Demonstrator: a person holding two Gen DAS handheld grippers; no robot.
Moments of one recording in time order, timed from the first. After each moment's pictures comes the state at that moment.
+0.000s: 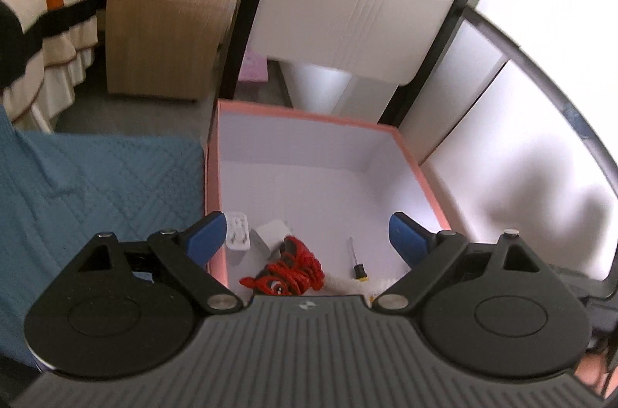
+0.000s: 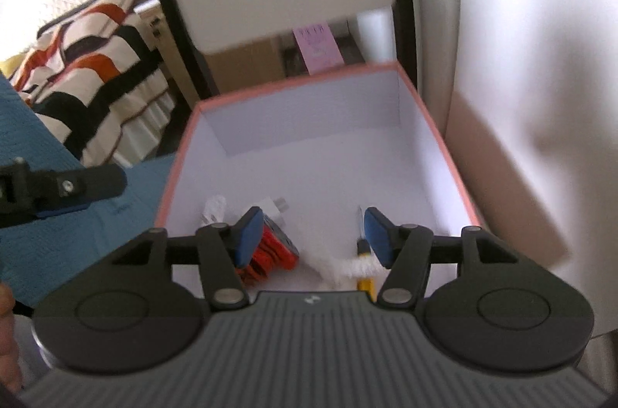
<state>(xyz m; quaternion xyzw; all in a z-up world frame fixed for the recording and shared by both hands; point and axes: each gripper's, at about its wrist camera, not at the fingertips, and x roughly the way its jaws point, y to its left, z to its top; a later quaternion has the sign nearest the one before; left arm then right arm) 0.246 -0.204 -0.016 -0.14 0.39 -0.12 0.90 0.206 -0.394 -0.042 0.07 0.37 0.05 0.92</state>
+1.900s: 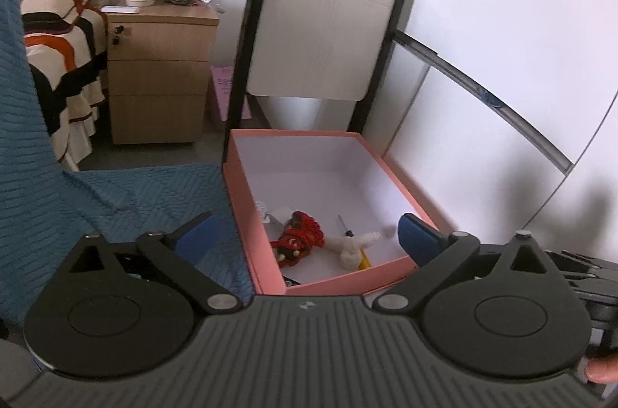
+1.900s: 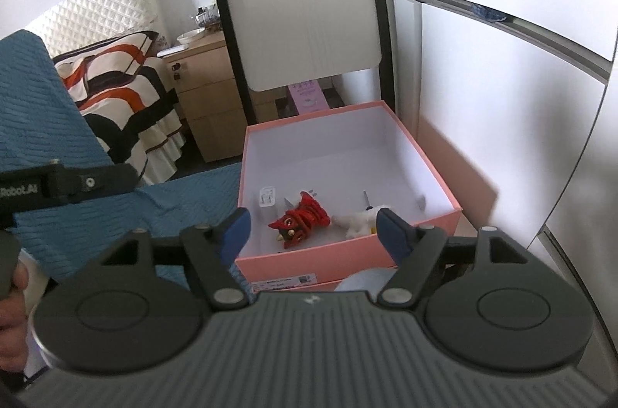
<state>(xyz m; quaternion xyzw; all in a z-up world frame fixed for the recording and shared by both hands) 0.075 -0.144 0.062 -0.09 0.33 -0.16 0.93 0.022 -0.321 0.022 0.07 0.29 0.00 0.95</state>
